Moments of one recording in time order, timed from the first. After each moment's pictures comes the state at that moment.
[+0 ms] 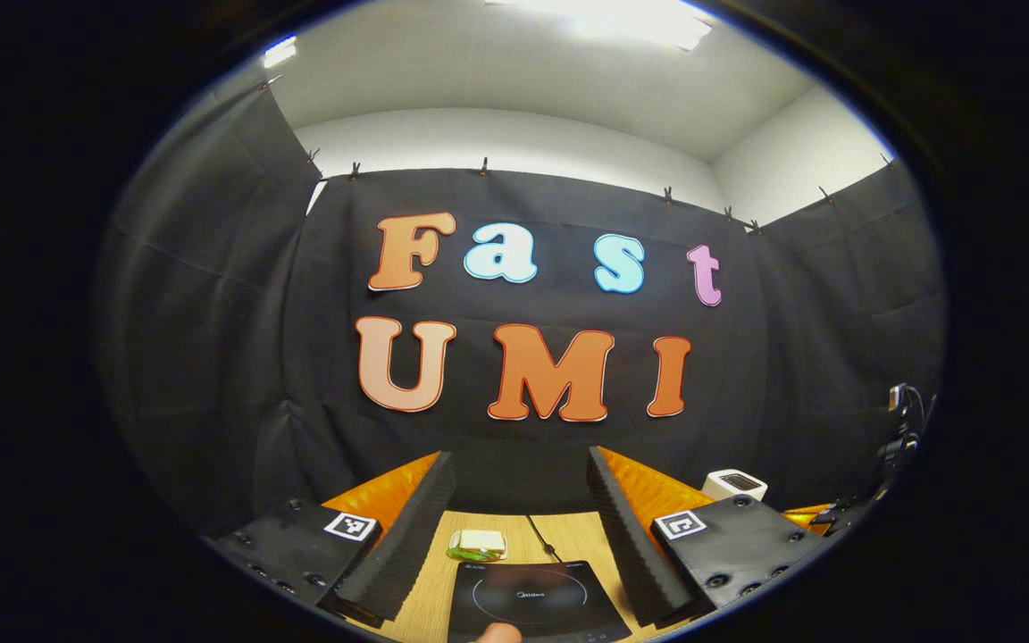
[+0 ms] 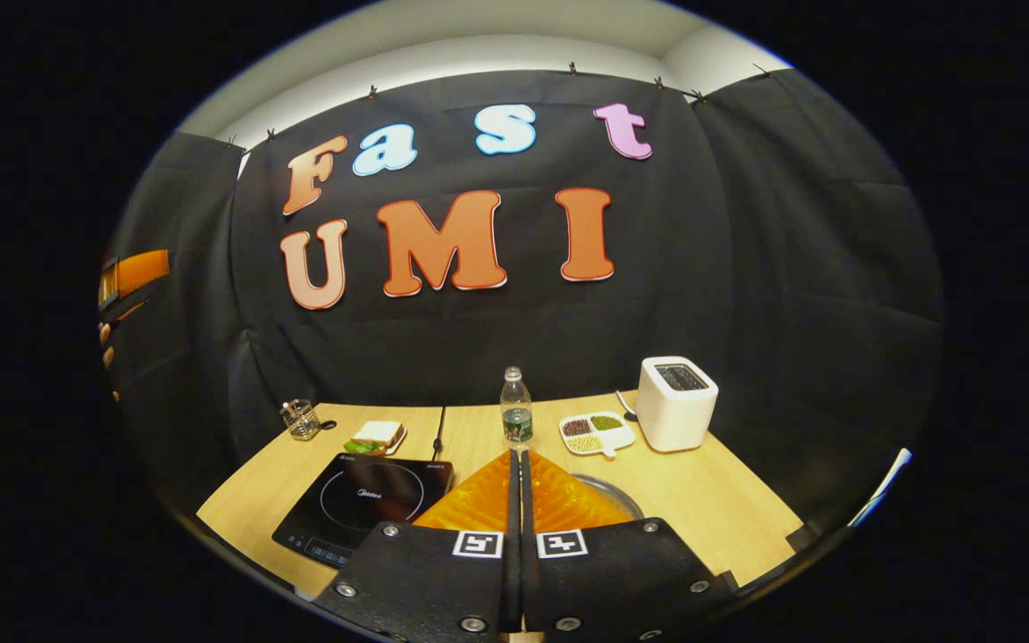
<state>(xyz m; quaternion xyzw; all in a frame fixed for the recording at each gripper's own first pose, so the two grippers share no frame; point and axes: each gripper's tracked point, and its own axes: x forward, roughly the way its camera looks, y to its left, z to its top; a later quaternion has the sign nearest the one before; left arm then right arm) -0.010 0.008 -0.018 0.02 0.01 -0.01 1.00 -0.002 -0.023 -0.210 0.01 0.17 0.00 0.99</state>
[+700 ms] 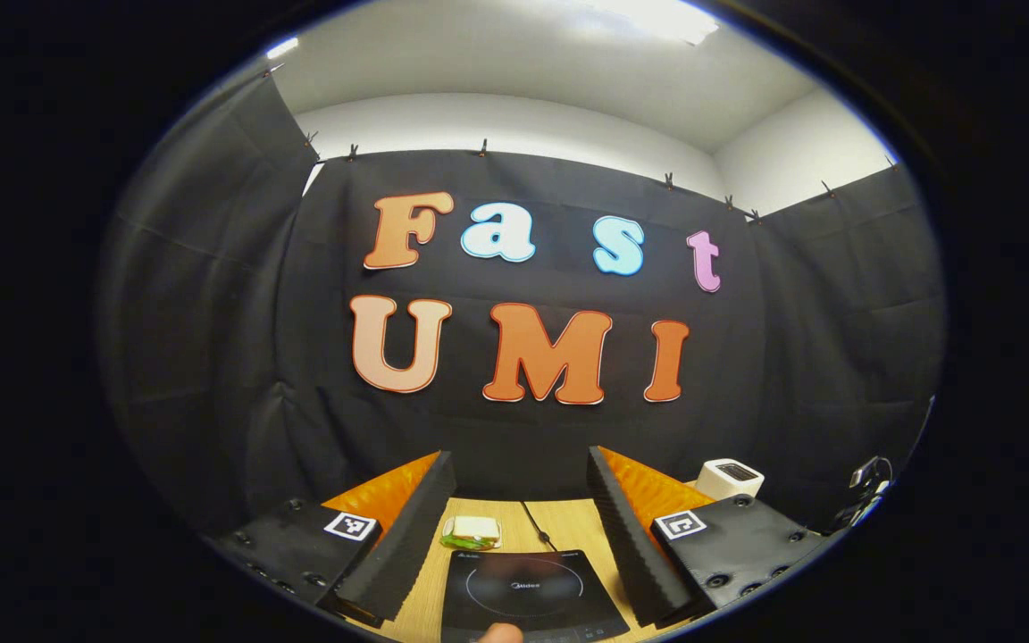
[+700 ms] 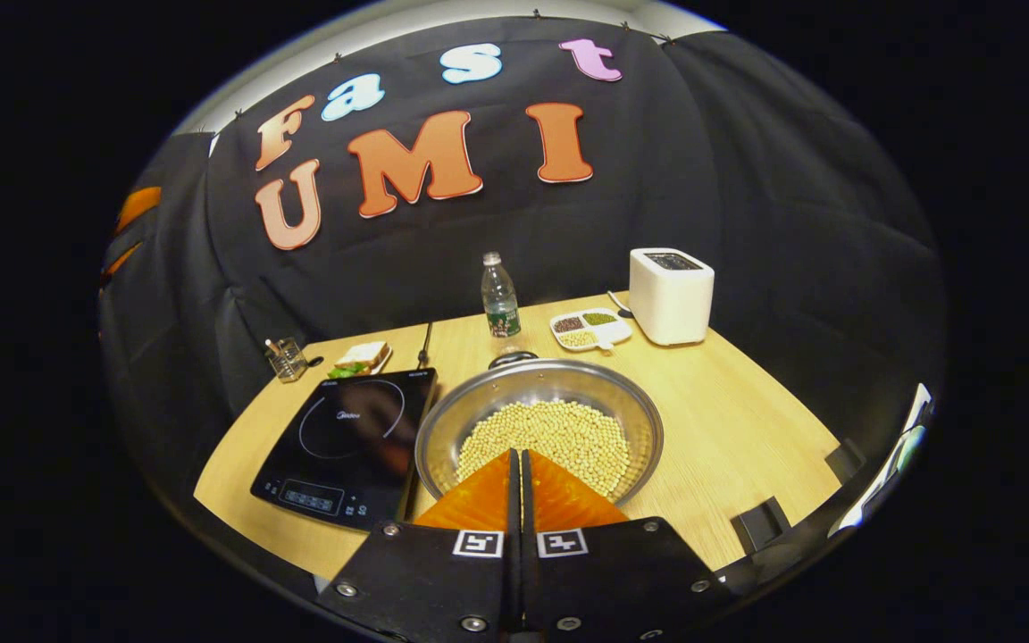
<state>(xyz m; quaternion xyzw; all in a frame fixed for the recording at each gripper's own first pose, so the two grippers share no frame) -0.003 0.004 -0.042 0.01 0.04 -0.02 1.00 -0.049 -0.038 -0.345 0.03 0.28 -0.02 0.96</state>
